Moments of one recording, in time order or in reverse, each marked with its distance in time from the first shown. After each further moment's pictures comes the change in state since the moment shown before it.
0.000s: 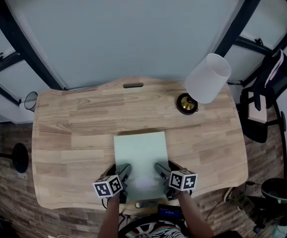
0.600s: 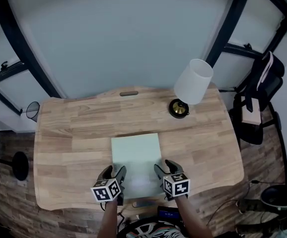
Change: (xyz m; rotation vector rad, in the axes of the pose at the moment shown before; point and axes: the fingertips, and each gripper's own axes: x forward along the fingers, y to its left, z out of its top) left arm -0.041 -0.022 0.017 0.140 -0.123 0.051; right arm -0.042 0.024 0.021 -0.375 -0.102 -0.115
